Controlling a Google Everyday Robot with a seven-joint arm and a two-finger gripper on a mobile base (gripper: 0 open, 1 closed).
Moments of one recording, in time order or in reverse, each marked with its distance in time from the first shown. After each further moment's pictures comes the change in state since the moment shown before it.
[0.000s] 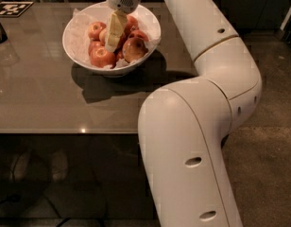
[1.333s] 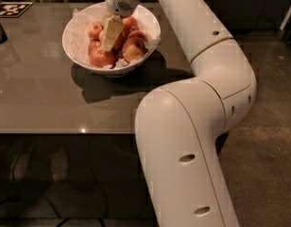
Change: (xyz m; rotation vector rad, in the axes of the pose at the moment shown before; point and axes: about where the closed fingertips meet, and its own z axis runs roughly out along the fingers) arm 0.002 -0.009 0.021 0.004 -0.003 -0.023
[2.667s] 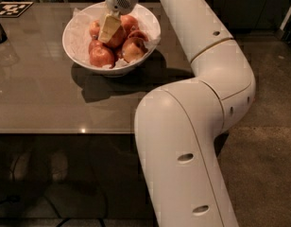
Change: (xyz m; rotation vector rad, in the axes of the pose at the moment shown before) arm -0.008 -0.009 -0.007 0.035 -0.037 0.012
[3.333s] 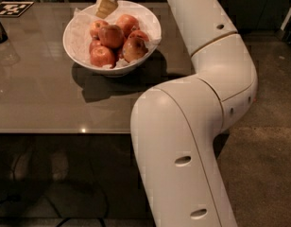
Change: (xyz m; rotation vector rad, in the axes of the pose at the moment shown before) arm -0.027 -0.009 -0.040 0.076 -0.021 -0.026
